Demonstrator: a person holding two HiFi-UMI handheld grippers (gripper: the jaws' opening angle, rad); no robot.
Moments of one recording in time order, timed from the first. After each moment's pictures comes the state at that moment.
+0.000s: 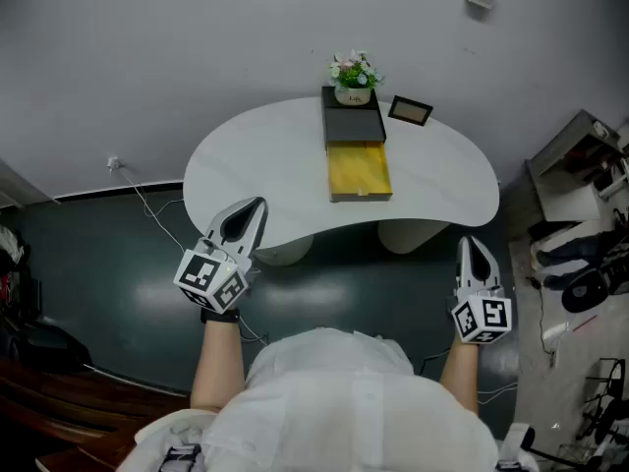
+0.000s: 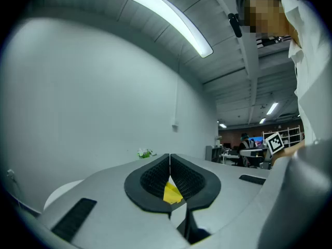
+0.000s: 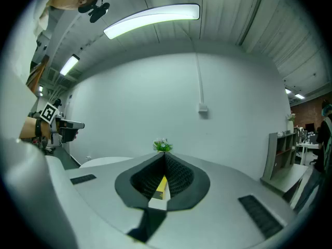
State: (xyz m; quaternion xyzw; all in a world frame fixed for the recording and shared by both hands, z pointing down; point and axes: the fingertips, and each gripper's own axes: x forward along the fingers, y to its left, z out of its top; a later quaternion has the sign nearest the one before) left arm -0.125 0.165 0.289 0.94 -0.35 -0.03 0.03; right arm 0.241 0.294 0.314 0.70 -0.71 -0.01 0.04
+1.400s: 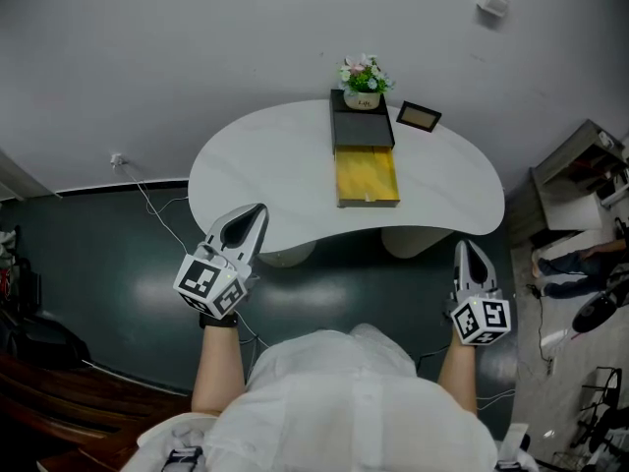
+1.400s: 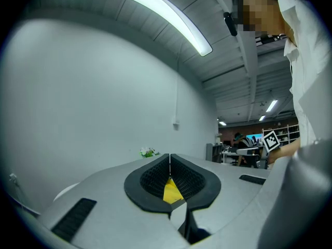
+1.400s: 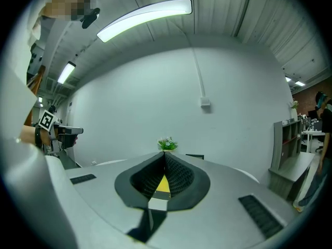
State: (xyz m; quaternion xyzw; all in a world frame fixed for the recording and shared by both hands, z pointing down) left arm -0.141 0.161 0.293 0.94 -0.35 -0.02 0.02; right arm 0.229 0.272 0.325 0.69 -0.72 0.03 0.02
